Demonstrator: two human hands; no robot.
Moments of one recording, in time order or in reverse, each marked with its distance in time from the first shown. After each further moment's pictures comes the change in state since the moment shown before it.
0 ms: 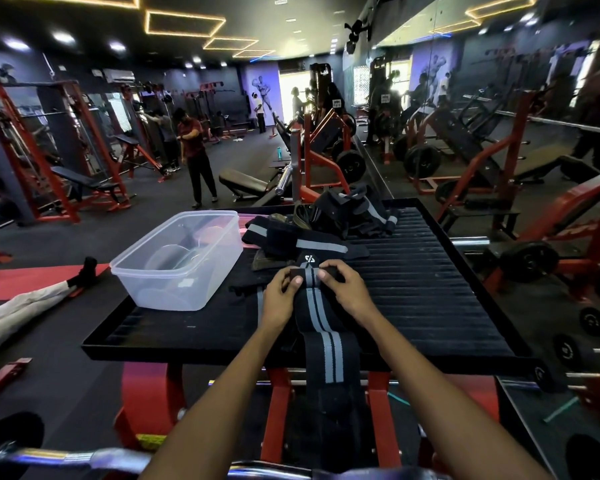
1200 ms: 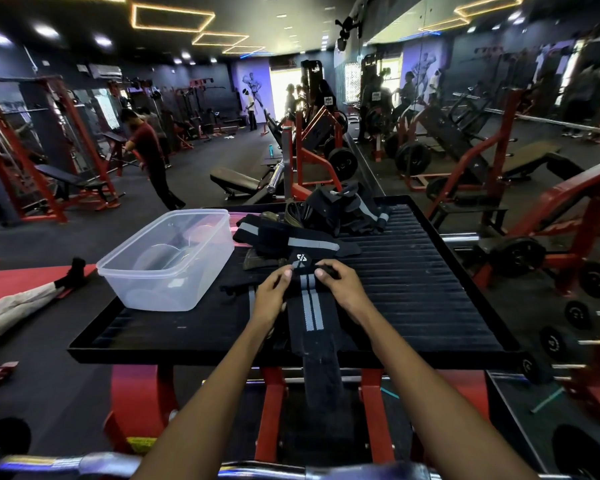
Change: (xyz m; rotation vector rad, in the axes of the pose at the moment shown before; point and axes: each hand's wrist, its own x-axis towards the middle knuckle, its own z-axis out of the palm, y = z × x) left_hand 0.000 0.001 -0.002 -0.090 -0.029 -0.112; right_hand 0.001 0.000 -0.005 0.040 0.021 0.037
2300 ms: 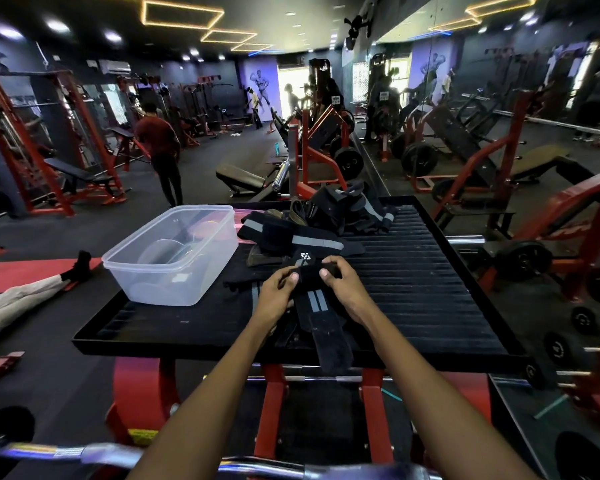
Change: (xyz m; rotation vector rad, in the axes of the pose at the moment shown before) left_hand 0.003 -0.004 0.002 0.016 -0.011 -0.087; right_hand 0.000 -0.002 0.002 0.046 -0.026 0.101
